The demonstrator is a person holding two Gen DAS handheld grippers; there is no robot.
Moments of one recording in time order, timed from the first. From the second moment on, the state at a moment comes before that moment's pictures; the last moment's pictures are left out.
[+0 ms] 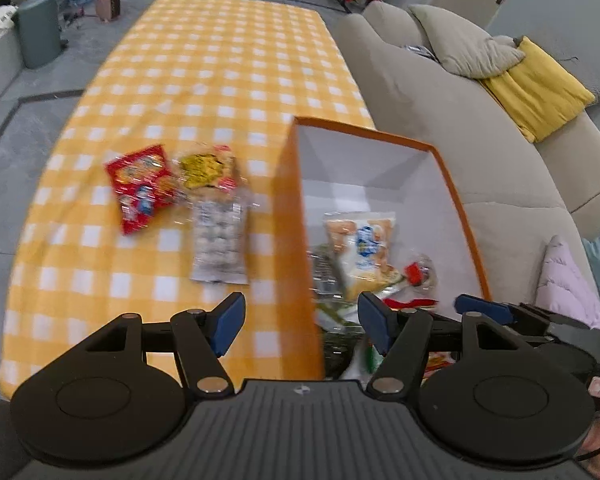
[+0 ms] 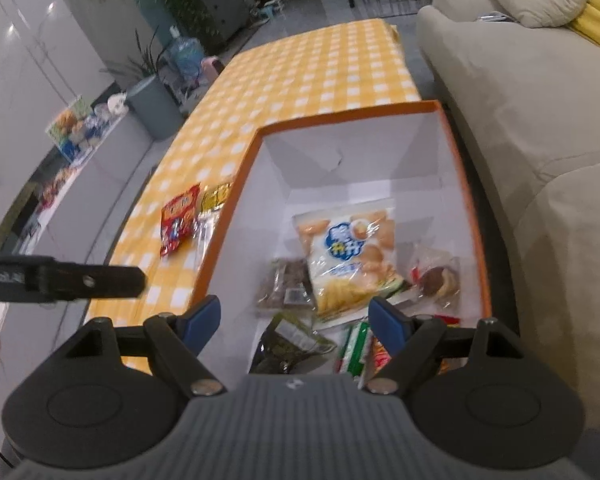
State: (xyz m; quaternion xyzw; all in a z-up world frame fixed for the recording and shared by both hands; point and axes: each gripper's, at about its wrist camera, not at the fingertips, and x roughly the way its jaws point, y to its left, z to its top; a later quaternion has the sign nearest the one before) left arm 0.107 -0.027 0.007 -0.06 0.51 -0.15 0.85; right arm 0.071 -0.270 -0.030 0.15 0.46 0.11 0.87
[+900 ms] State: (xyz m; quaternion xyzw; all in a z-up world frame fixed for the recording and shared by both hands) left arm 0.148 0.163 -0.064 -0.20 0.48 -0.05 0.85; right arm 0.122 -0.066 -0.031 0.06 0.39 0.12 0.91
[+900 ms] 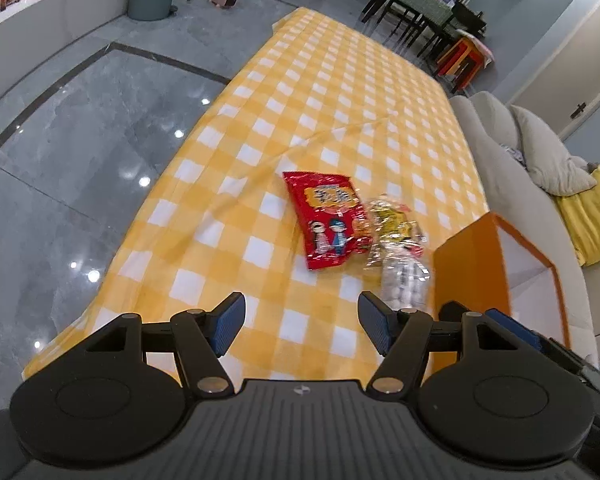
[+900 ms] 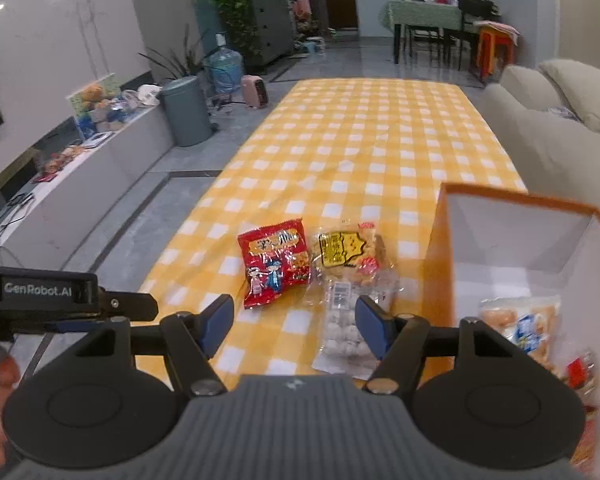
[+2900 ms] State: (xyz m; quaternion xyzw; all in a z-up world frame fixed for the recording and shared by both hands) left arm 0.222 0.132 -0.103 -0.22 0.50 -0.03 0.84; right arm 0.140 -0.040 -0.179 -0.02 0.32 0.01 0.95
